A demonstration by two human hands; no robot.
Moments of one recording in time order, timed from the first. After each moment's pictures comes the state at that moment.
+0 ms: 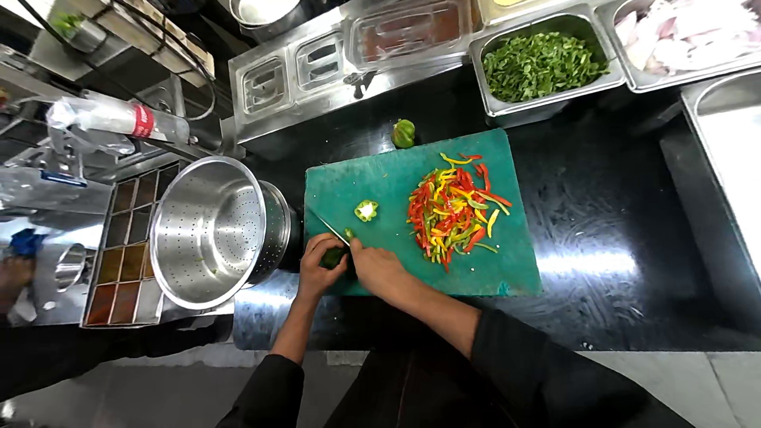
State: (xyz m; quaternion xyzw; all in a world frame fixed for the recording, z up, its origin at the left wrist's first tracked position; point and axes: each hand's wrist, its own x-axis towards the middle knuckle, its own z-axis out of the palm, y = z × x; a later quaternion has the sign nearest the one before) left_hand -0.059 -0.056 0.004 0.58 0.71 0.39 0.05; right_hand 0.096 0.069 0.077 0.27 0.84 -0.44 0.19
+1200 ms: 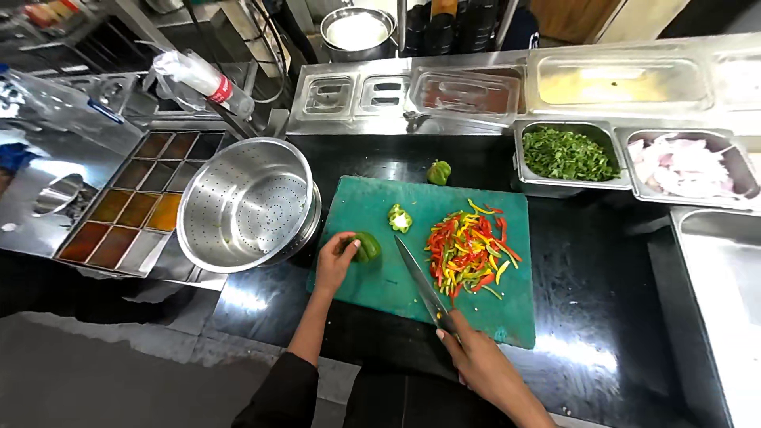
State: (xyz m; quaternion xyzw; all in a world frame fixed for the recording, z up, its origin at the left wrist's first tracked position) left_hand -0.027 -0.036 0.028 0.30 0.78 0.52 0.20; right_hand 0.260 0.073 0.065 0.36 0.77 -0.48 0.21
